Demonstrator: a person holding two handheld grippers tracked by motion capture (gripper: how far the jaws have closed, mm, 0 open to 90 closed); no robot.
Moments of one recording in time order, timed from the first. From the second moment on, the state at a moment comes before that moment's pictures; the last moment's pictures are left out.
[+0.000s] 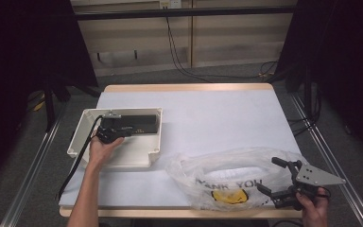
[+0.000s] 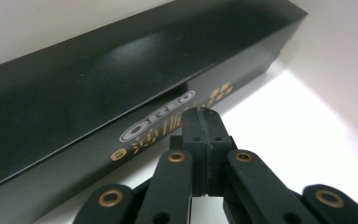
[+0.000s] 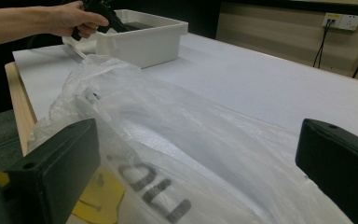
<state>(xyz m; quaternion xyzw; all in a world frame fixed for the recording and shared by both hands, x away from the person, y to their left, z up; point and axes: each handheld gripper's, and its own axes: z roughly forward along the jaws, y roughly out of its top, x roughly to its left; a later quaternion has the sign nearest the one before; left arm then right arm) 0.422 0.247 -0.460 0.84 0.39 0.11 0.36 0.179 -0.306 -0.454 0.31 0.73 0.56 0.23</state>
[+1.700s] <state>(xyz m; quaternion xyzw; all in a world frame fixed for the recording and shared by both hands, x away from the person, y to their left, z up) 0.292 0.307 -0.387 0.79 0.36 0.23 0.45 0.176 -0.307 -0.448 0.32 0.72 0.56 0.24</state>
